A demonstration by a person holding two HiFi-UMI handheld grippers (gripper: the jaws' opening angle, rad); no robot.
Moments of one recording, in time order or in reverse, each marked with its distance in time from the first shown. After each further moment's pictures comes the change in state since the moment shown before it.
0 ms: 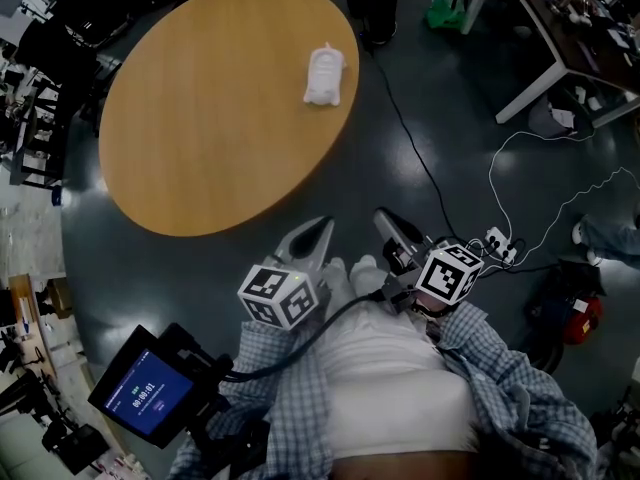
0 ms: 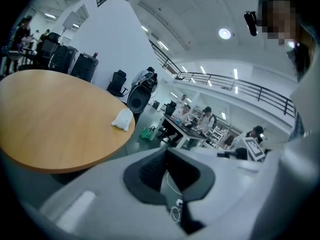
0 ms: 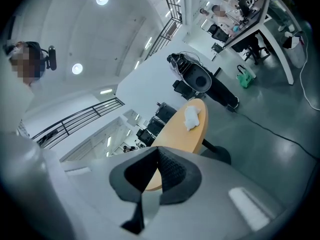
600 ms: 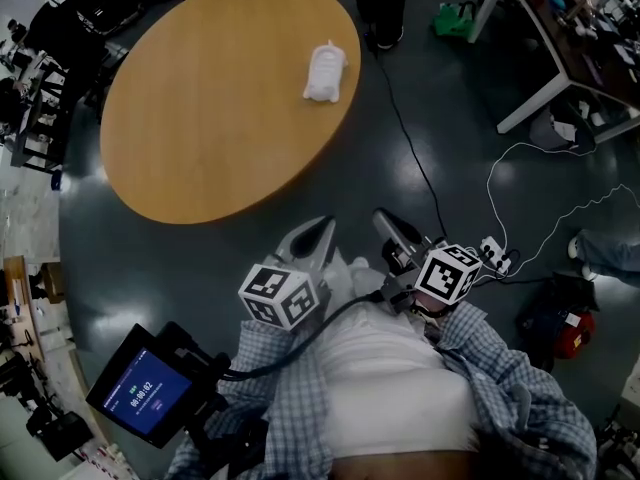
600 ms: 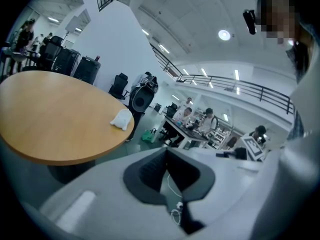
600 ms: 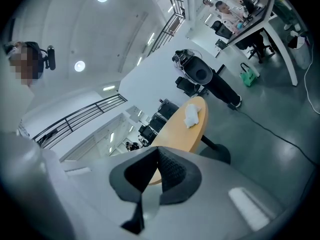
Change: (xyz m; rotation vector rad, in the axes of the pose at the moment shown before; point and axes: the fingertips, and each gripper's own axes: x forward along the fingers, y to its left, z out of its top) left arm 0.001 0.005 0.003 -0.012 -0.031 0.027; right arm 0.011 0.000 -0.002 -0.015 0.055 0.024
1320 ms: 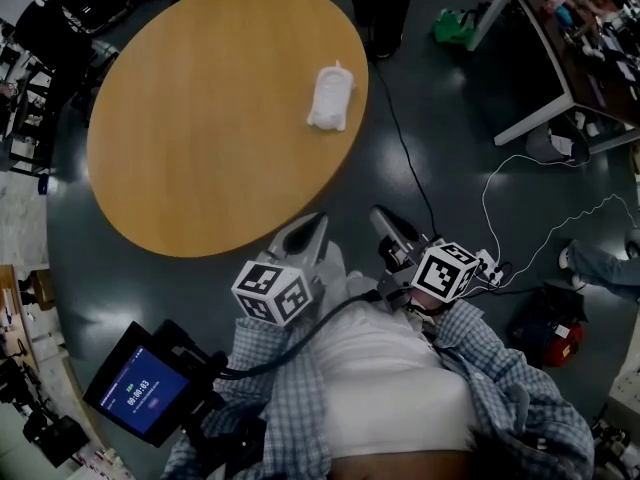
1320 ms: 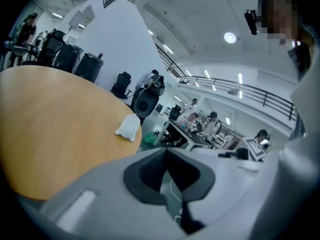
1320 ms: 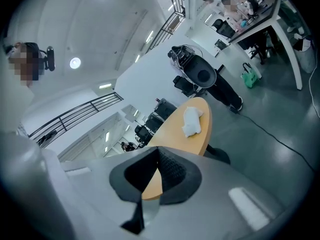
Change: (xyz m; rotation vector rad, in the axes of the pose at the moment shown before) left arm 0.050 0.064 0.044 -0.039 -0.002 0.002; right arm 0.074 -0.027 0.042 -0.006 0.013 -0.045
